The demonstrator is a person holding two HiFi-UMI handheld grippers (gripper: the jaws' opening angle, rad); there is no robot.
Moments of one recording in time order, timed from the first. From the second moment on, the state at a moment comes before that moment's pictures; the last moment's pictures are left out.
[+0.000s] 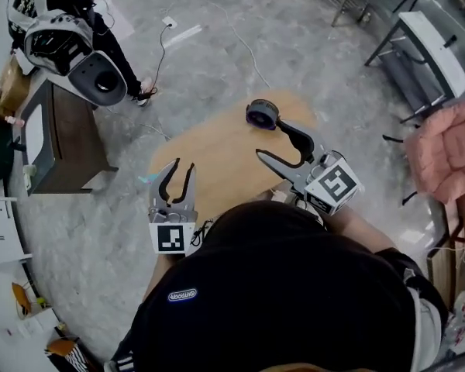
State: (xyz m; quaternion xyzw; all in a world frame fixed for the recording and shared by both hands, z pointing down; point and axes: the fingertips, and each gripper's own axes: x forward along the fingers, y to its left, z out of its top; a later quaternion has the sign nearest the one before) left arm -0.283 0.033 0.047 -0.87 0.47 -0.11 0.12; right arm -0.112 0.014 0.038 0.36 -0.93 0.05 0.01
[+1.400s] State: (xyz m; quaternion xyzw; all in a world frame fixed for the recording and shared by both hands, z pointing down) left arm -0.310 0.086 0.044 -0.89 0.44 -0.08 0.02; right arm -0.226 0.079 -0.001 0.20 -0.98 0.02 -0.04
